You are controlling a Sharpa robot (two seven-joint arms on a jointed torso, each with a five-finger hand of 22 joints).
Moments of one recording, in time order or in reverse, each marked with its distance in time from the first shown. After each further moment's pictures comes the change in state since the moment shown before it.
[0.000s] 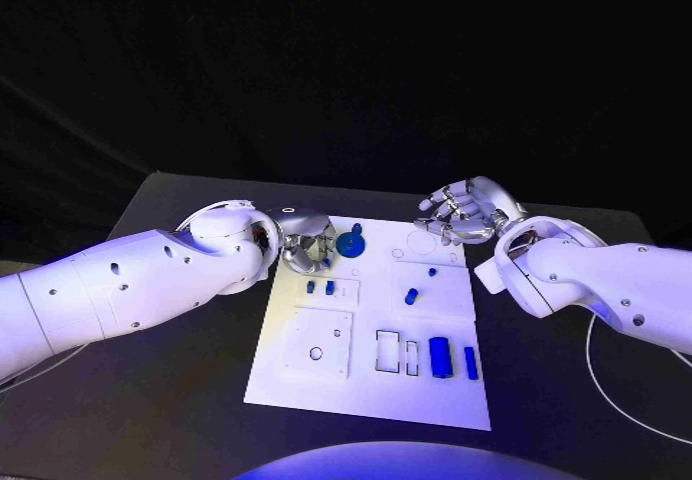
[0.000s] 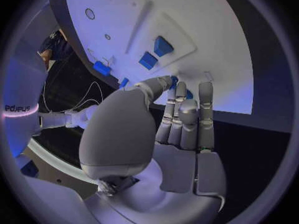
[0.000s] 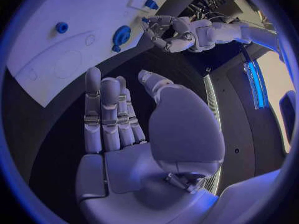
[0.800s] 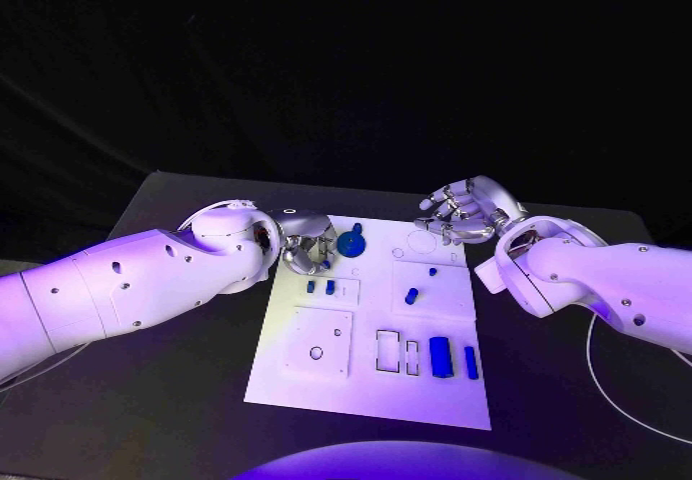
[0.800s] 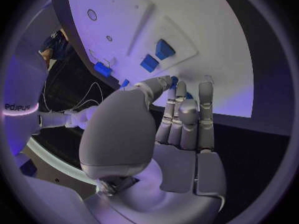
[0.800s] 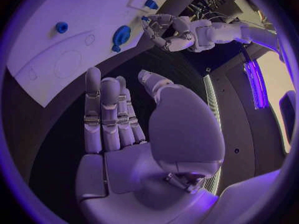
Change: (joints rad) left arm 0.000 0.004 -0.002 -0.004 0.007 0.021 -0.004; left_hand 0.000 0.000 -0.003 -0.003 -0.004 0.004 0.003 0.000 0.000 0.007 0.000 -0.004 0.000 0.000 0.000 0.000 0.000 0.000 0.000 0.000 0.000 0.000; right arm 0.000 0.000 0.000 0.000 0.000 0.000 0.000; right_hand 0.000 0.000 0.000 0.000 0.000 0.000 0.000 0.000 0.000 0.000 0.000 0.000 0.000 0.000 0.000 0.000 0.000 0.000 0.000 0.000 0.000 -0.001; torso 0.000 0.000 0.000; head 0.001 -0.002
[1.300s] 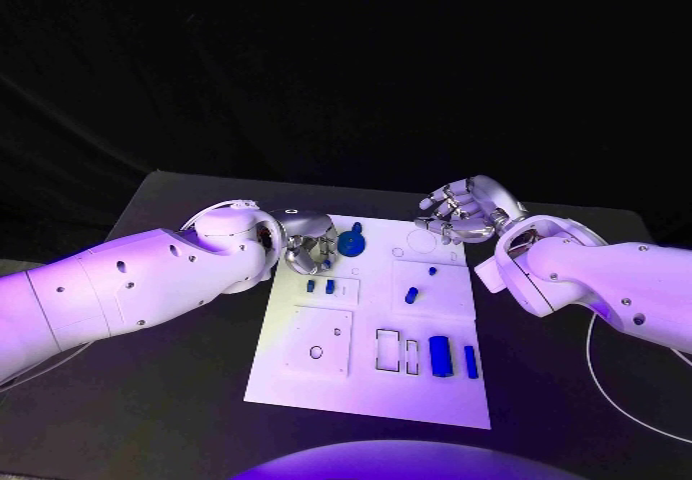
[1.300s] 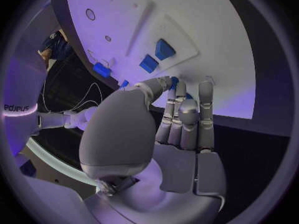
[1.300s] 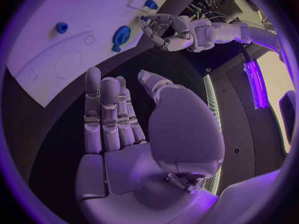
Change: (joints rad) left arm 0.001 0.012 -0.006 -0.010 -0.001 0.001 -0.004; left_hand 0.000 0.000 0.000 0.000 0.000 0.003 -0.003 -0.004 0.001 0.007 0.000 -0.004 0.000 0.000 0.000 0.000 0.001 0.000 0.000 0.000 0.000 0.000; right arm 0.000 0.000 0.000 0.000 0.000 0.000 0.000; right_hand 0.004 0.004 0.000 0.000 0.000 0.000 0.000 0.000 -0.001 0.000 0.000 0.000 -0.003 0.000 0.000 -0.006 0.001 0.000 0.000 0.000 -0.005 -0.001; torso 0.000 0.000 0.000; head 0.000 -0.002
